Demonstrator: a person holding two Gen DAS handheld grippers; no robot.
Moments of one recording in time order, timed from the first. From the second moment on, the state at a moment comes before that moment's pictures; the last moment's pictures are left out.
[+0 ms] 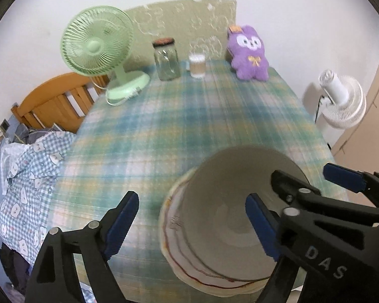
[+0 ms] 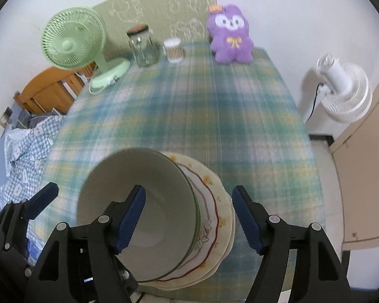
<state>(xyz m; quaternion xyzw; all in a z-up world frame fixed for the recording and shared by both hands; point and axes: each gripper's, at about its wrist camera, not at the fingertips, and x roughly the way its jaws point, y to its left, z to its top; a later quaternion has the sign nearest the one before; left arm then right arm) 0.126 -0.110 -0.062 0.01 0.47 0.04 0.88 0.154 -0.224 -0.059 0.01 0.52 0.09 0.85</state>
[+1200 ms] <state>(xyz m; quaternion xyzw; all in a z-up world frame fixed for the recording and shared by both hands) 0.046 0.069 -0.035 0.02 0.32 0.01 0.95 0.046 -0.085 -0.018 0.02 0.34 0.00 0.94</state>
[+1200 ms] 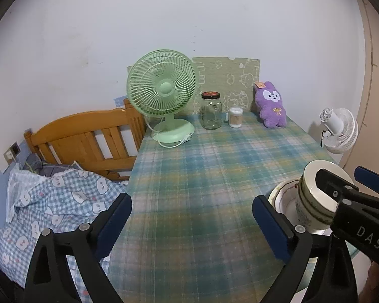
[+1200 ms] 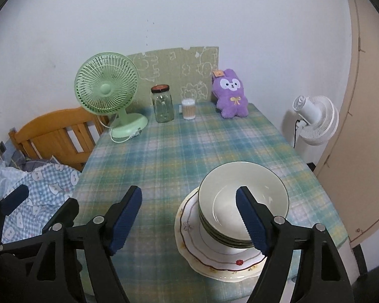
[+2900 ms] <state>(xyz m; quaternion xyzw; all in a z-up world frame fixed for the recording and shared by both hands) -0.014 0.074 -0.044 -0.02 0.26 0.04 0.96 -0.008 -0.097 -0.034 0.02 0.29 0.02 0.96</state>
